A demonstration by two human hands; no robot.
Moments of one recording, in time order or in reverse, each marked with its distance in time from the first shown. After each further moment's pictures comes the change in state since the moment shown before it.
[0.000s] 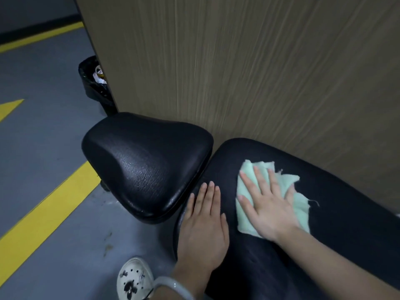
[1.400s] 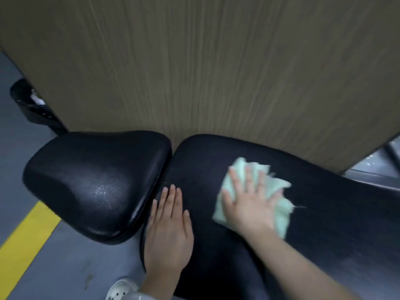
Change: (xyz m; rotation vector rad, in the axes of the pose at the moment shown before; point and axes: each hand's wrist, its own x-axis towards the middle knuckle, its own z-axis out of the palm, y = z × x) left_hand 0.004 -0.005 0.004 0.018 -0.023 0.029; right_hand -0.027 0.007 0.007 0.128 0.031 0.433
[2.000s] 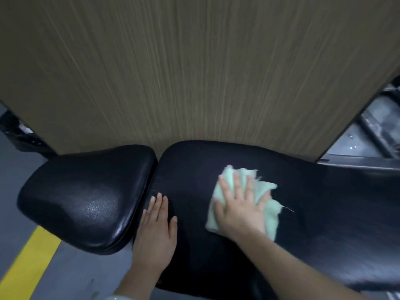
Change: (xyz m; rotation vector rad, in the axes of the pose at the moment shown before) left_hand 0.003 -0.006 -0.022 -0.089 -0.160 0.061; right_hand -0.027 0.018 0.003 0.085 0.030 0.005
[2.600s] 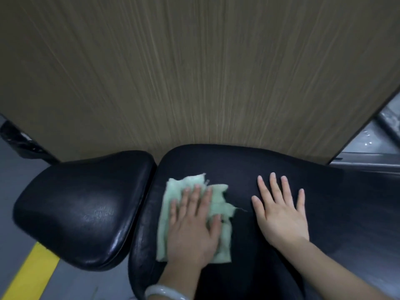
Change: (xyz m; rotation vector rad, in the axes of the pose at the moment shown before) left_hand 0.033 0.059 0.031 0.178 -0.073 0.113; right_hand 0.019 0.068 -0.006 0.001 0.045 0.099
